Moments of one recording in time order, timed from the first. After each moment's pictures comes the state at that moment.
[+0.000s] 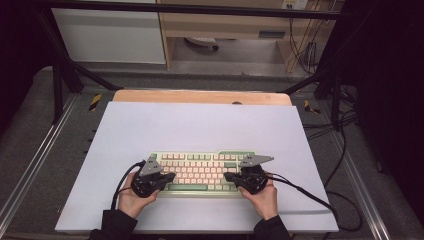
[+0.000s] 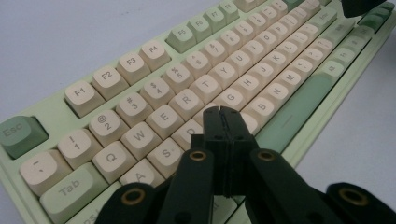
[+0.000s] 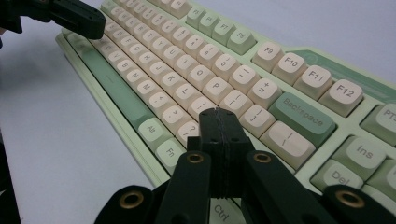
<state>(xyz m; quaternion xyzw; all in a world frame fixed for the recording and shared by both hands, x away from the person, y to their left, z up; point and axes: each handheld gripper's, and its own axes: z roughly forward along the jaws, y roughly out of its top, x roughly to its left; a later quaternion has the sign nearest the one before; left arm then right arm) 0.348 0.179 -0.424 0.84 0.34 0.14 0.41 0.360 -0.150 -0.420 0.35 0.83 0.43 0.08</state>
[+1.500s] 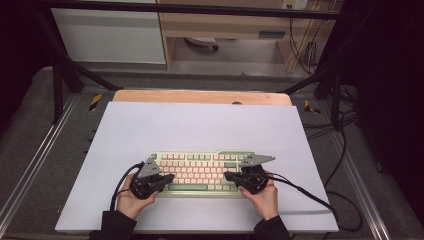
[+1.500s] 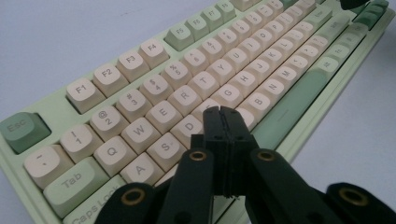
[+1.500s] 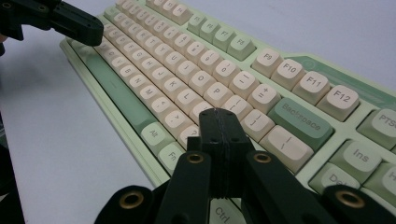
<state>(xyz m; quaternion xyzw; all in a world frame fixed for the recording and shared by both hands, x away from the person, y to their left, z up) 0.344 0.187 -0.422 0.84 0.33 0.14 0.41 0.359 -0.151 -0.417 0.35 0.82 0.44 0.08</state>
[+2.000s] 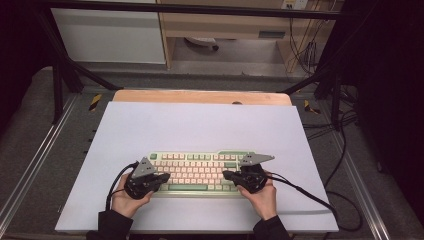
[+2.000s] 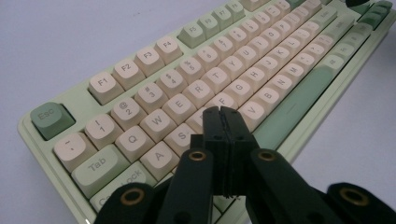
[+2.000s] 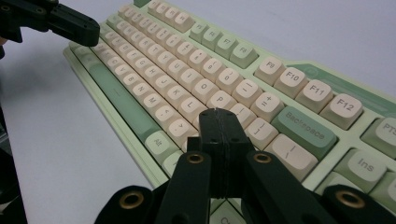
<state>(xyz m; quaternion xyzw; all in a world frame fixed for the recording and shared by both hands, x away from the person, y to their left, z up) 0.342 0.198 -0.420 0.84 0.33 0.15 0.41 0.360 -0.147 -0.413 0.35 0.82 0.44 0.08</state>
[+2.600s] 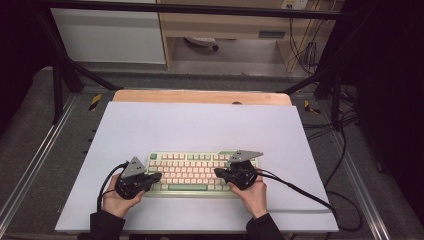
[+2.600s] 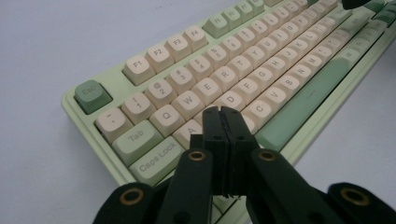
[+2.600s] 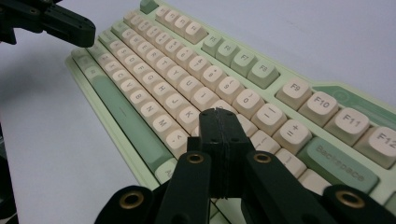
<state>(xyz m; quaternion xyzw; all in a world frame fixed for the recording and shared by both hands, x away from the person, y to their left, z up) 0.341 0.222 -0.419 0.83 0.35 0.15 0.41 0.369 -0.120 -0.413 0.35 0.82 0.44 0.08</state>
